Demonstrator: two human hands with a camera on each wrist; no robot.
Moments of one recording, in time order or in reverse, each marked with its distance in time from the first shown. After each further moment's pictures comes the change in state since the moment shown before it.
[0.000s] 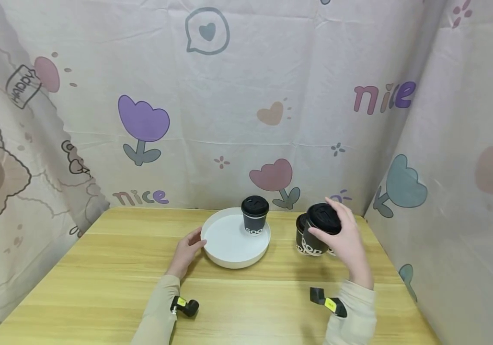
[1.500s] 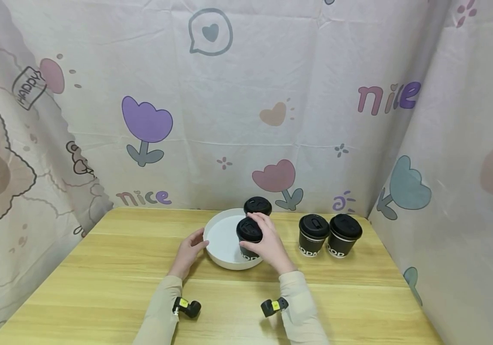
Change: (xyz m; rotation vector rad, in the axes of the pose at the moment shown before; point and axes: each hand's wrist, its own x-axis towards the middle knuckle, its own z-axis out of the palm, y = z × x) left_hand 0.001 -0.002 -0.001 0.018 -0.002 0.004; right_hand 0.015 -0.018 0.176 0.185 -0.256 -0.151
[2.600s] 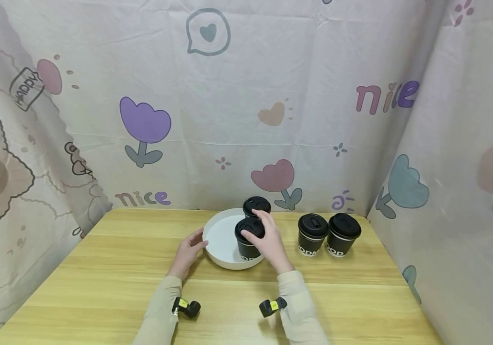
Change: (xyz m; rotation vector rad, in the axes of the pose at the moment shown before) left_hand -0.002 0.002 0.001 -0.008 -0.003 0.013; right_hand 0.001 -0.002 -0.001 0.078 0.136 0.011
